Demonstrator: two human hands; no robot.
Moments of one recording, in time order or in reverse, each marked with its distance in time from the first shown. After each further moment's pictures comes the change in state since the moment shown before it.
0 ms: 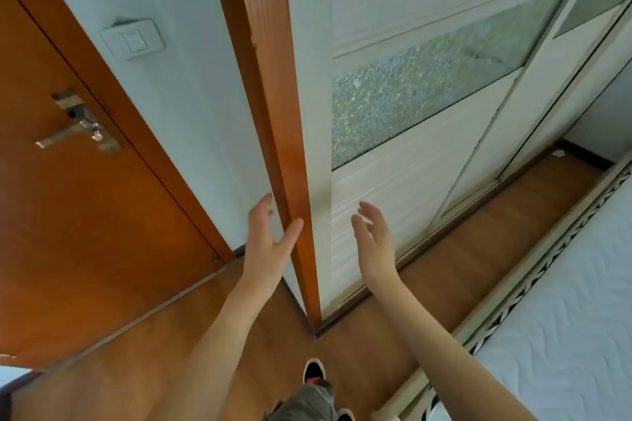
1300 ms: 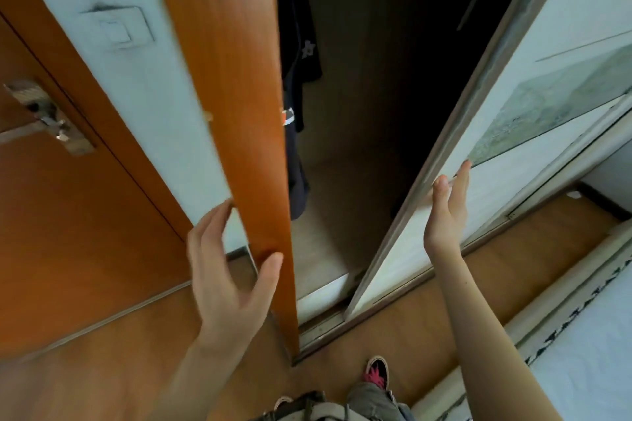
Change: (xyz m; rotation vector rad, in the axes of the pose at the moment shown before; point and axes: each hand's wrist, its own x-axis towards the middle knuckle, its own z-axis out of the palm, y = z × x) left_hand 0.057 0.025 0.005 0.046 0.529 0.477; right_hand 0.212 -0.022 -0.062 -0.054 0.224 -0.215
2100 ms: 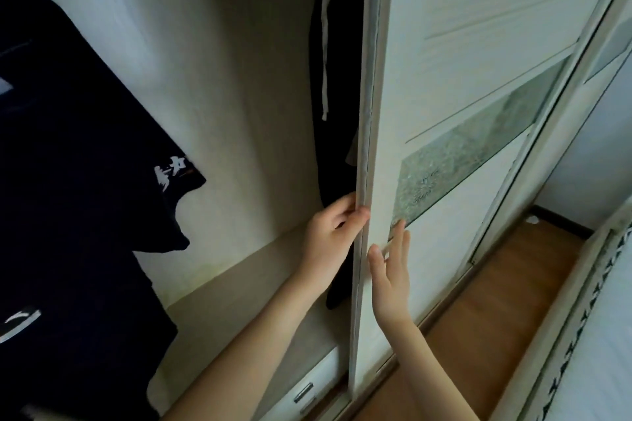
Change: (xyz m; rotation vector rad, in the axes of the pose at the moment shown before) left_hand 0.126 0.173 0.416 -0.774 -0.691 -0.310; right_hand 0.191 0.072 -0.101 0.018 -0.076 -0.029
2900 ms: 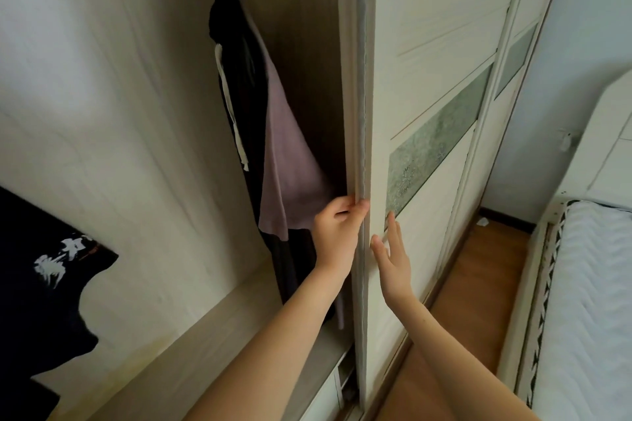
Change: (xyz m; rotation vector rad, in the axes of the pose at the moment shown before) left_hand 0.136 -0.033 0.138 0.077 0.162 -0.093; right_hand 0.149 0.046 -0.103 0.104 0.103 0.084
